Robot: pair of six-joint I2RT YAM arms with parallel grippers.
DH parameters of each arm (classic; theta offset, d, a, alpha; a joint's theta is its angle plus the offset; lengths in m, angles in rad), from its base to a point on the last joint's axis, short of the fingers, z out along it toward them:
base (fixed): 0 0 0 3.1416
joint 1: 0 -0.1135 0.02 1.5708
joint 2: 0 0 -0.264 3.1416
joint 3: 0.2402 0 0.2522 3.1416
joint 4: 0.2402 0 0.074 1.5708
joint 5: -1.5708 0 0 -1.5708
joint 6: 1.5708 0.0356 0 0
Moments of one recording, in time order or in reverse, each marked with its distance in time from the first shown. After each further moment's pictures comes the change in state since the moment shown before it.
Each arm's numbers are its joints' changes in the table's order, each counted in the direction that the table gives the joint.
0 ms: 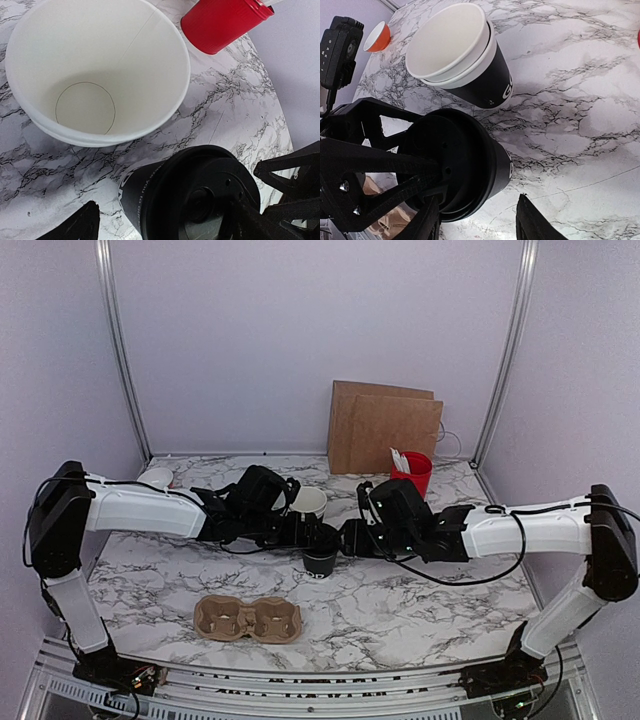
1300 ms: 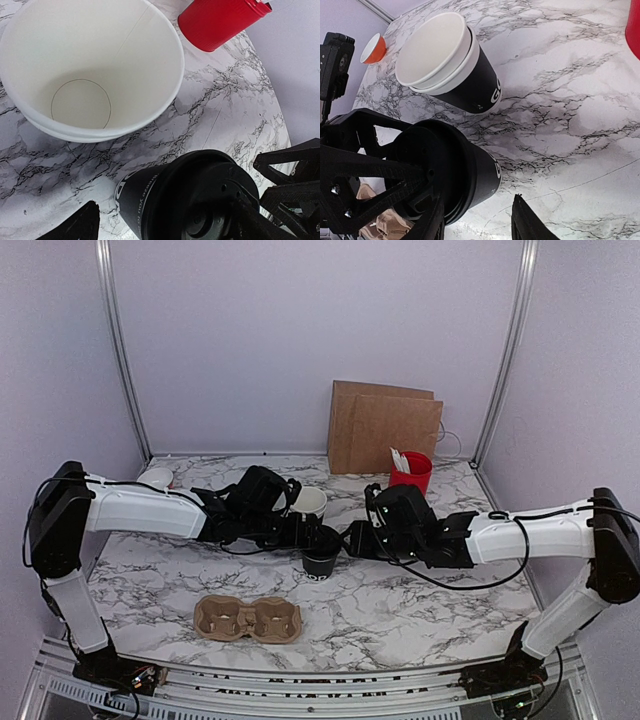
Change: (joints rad) left arm 0.005 -0.001 0.000 0.000 -0.009 -0.004; right arm 0.001 -0.027 -0.059 -0.066 -0.044 0.035
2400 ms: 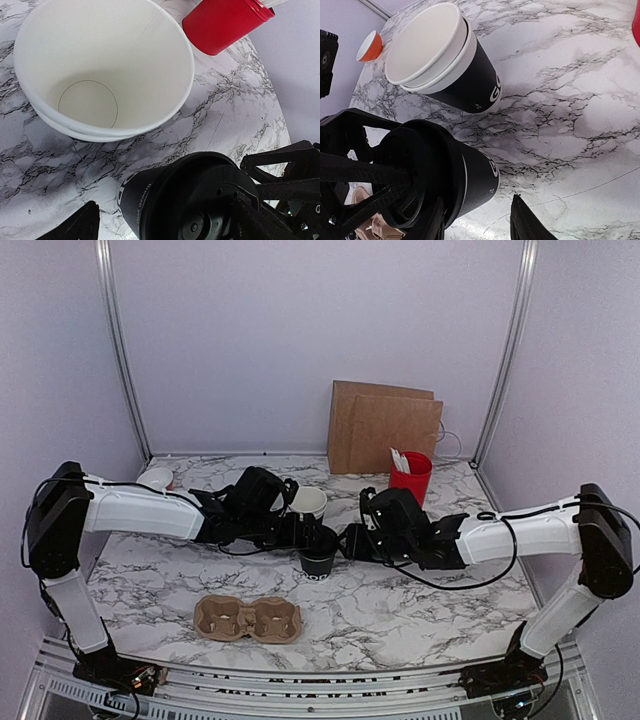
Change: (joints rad) left arm -0.004 -0.010 -0.021 -0.015 0.009 -0.006; right arm -0.001 0.067 0.005 -0.013 0.027 0.002
